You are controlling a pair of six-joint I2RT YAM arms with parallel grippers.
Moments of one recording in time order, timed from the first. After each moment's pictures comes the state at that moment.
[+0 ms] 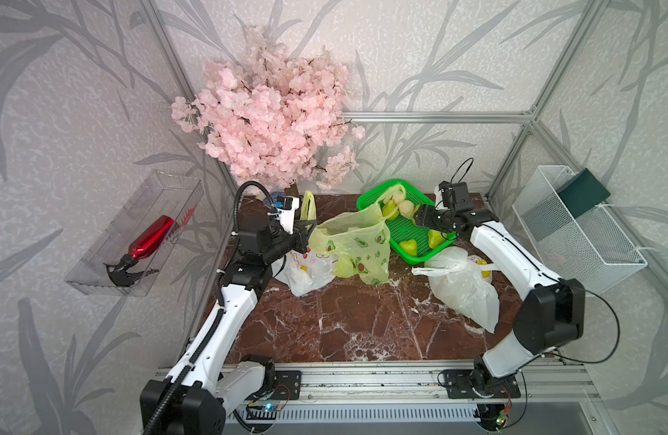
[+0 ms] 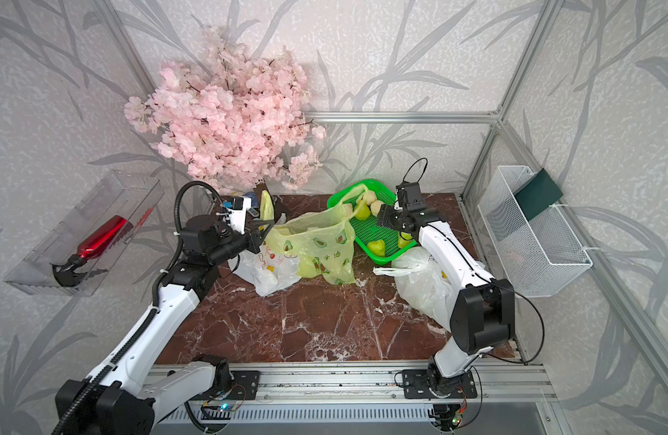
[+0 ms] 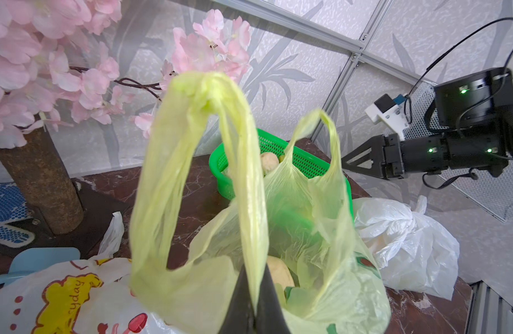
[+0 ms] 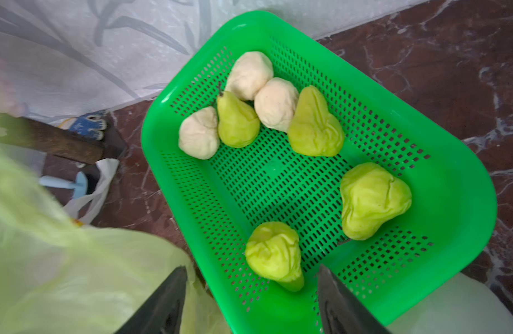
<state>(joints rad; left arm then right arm) -0.14 1.08 0.91 -0.07 0.51 -0.18 0.23 1.67 1.44 -0.58 -0.06 0.45</state>
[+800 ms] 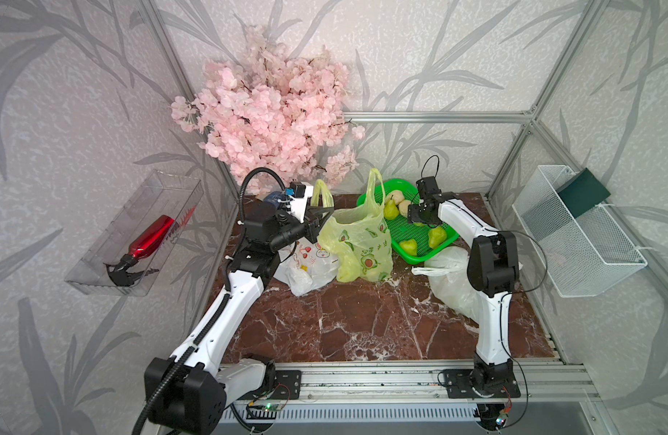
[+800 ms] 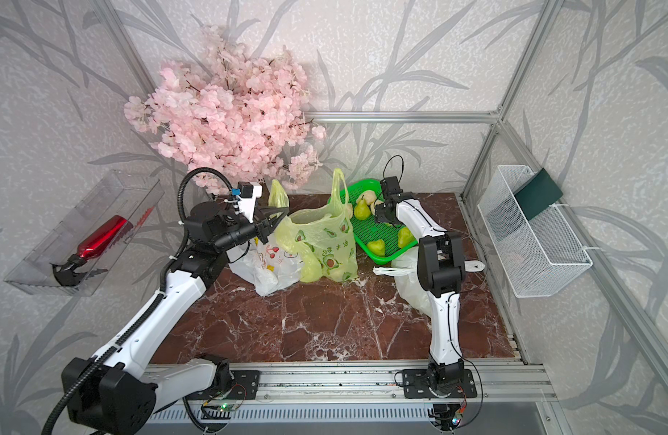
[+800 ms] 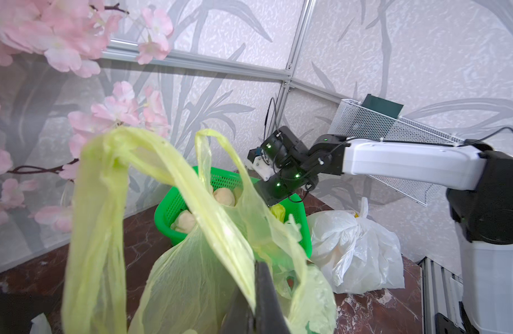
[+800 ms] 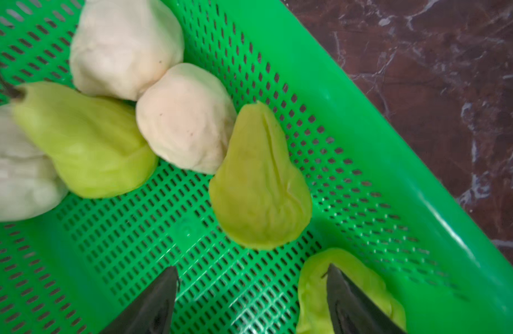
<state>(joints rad) -0.21 1.17 1.02 0.09 0.67 -0.17 0.22 2.25 1.97 -0.76 0.20 0.26</state>
